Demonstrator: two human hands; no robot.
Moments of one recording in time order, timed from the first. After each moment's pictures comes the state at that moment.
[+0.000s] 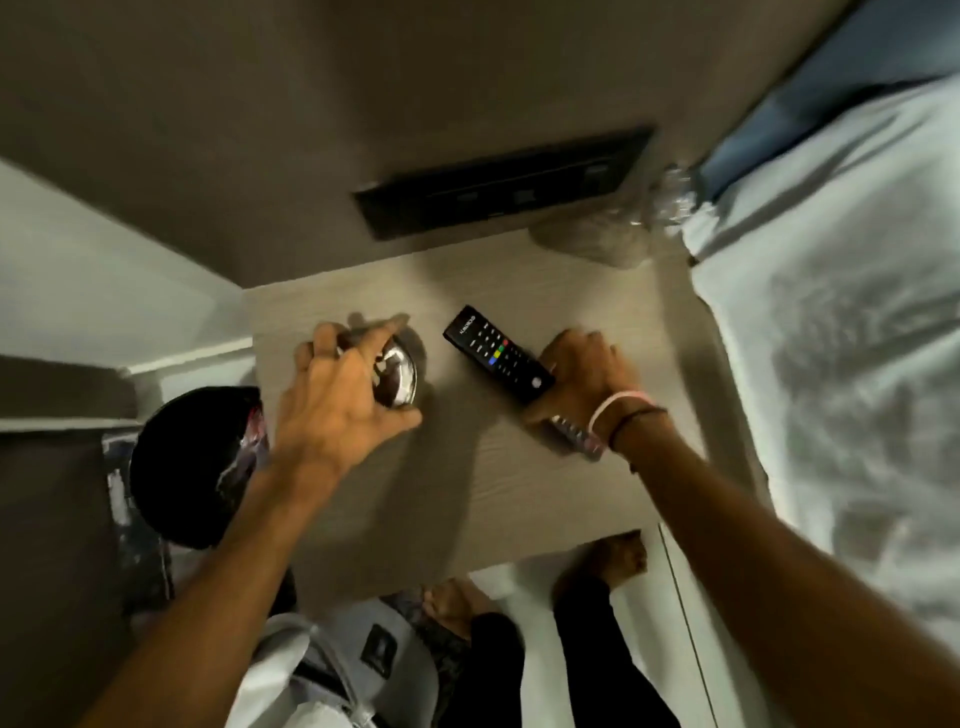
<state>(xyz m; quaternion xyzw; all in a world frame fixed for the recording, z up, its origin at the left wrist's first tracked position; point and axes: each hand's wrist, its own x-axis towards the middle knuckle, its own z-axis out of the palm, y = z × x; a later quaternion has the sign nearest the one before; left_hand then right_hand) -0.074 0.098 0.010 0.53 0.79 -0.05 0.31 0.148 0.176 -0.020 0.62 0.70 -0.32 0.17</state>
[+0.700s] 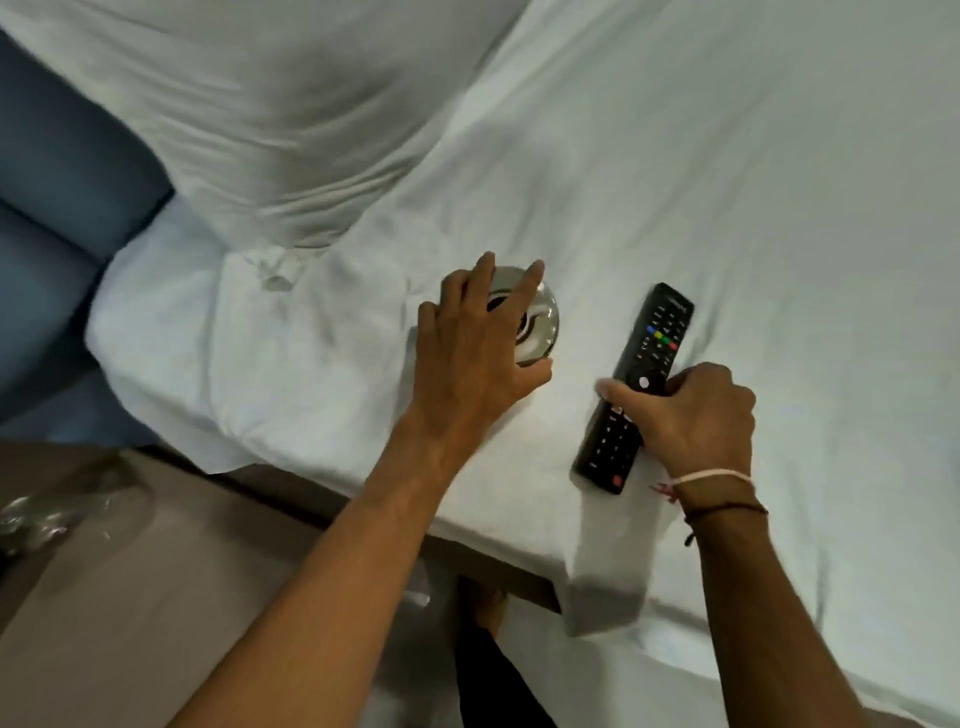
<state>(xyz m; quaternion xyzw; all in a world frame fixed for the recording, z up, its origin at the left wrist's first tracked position) 0.520 0.188 0.095 0.94 0.30 0.03 0.17 0.622 0.032 0.114 0.96 0.05 -0.19 -0.22</state>
